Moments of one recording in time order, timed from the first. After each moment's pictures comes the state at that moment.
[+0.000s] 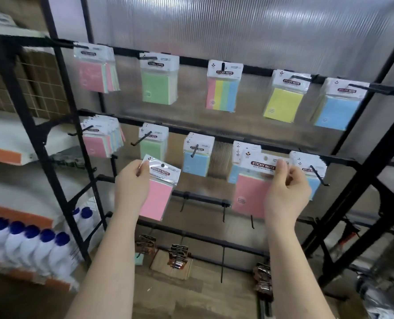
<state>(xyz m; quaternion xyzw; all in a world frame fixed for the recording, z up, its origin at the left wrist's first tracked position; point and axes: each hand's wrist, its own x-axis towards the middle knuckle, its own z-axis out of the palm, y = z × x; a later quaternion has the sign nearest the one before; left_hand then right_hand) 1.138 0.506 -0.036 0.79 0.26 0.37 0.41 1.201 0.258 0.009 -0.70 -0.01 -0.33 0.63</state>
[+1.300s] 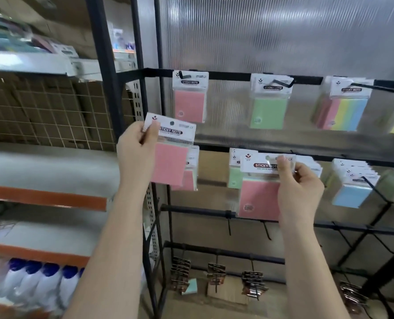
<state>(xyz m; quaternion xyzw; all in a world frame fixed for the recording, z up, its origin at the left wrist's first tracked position) 1.111 0.812 0.063 0.76 0.13 0.47 0.43 1.163 0.569 0.023 -0.67 -0.02 -0.27 0.69</state>
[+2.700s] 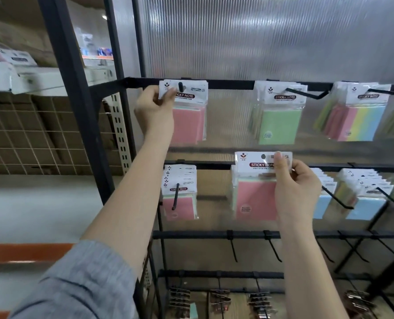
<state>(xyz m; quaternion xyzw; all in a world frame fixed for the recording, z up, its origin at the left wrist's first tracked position) 1.274 0.845 0.119 0.69 0.09 0.50 0.52 1.226 0.624 0.032 -0.67 -0.01 -0.33 0.67</state>
